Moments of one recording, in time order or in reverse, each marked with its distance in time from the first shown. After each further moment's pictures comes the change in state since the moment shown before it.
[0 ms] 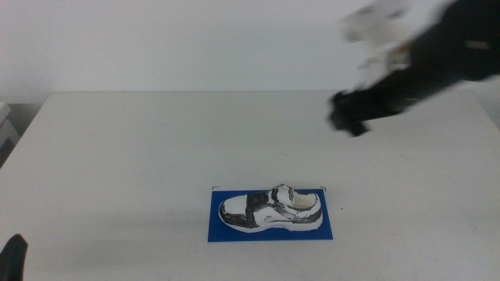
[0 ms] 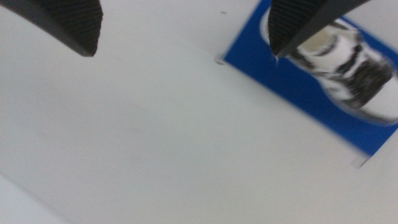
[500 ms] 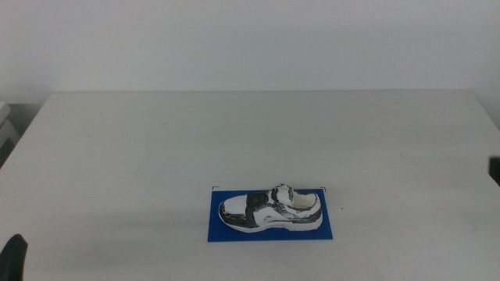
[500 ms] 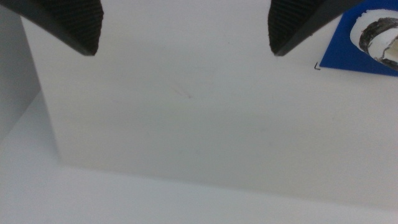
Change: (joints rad) left arm 0.000 0.000 0.000 0.000 0.000 0.000; right arm -0.378 -0.836 0.816 0.051 -0.426 0.072
